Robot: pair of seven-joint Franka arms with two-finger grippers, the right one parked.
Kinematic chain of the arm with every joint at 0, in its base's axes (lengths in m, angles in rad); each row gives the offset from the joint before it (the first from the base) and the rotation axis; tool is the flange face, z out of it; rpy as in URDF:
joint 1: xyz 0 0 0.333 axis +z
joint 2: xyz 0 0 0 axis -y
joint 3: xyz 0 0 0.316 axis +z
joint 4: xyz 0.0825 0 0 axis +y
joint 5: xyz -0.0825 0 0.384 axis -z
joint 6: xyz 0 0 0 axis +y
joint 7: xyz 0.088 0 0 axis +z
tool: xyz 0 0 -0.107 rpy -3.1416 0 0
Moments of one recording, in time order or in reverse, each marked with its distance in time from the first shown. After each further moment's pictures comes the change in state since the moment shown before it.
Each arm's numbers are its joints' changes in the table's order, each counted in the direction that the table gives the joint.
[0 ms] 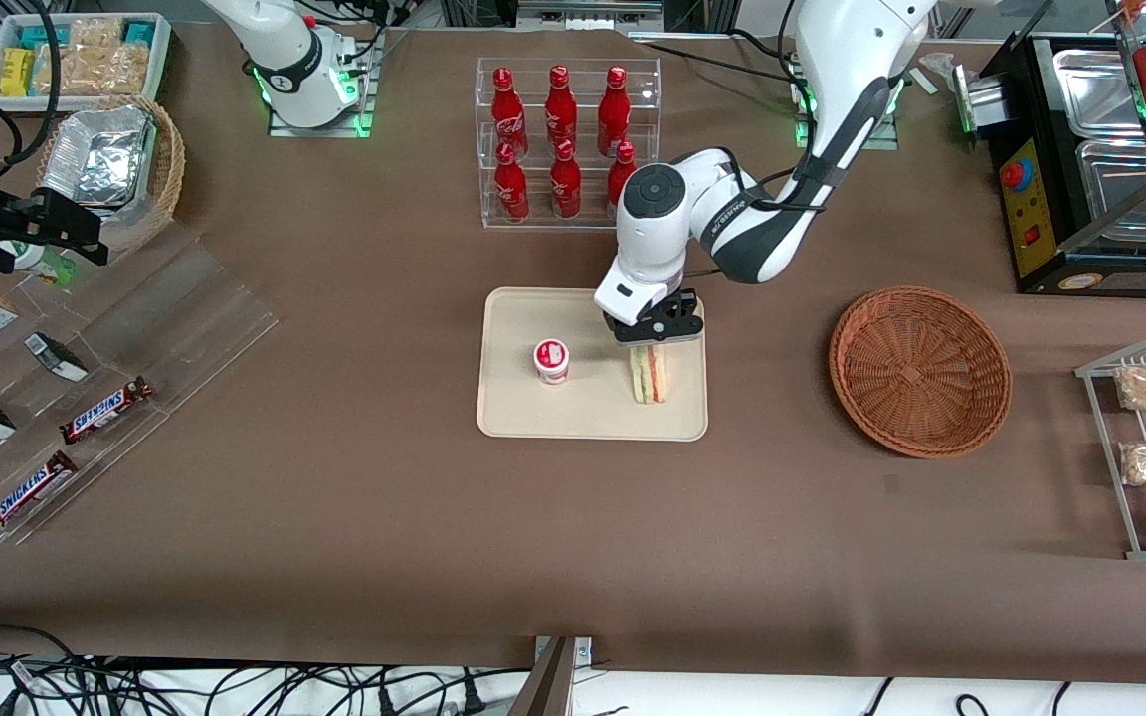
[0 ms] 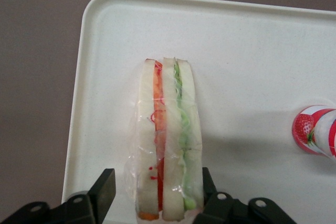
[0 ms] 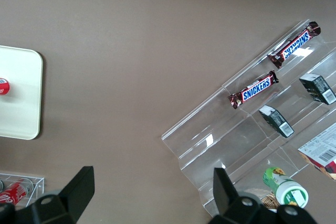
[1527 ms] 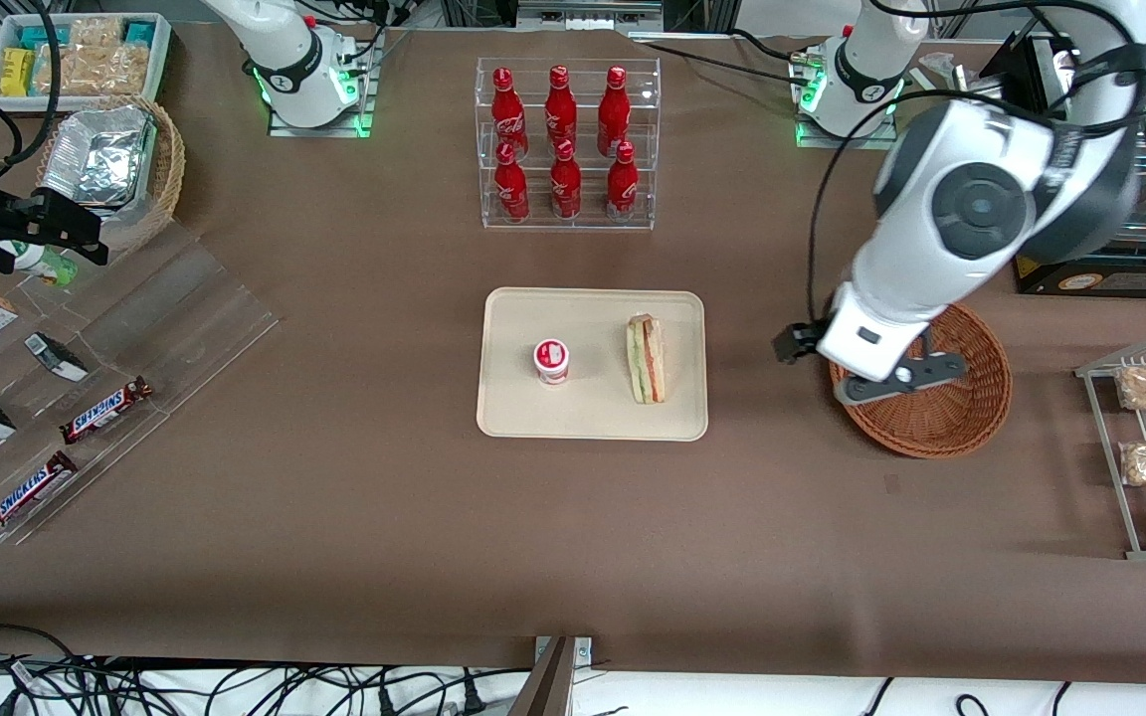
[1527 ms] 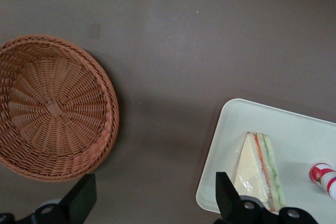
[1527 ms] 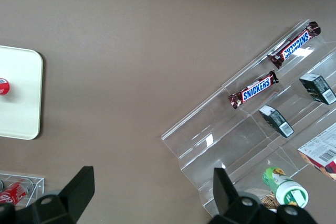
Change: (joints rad) arm 0.370 0.213 0.007 -0.319 0.283 0.560 -0.482
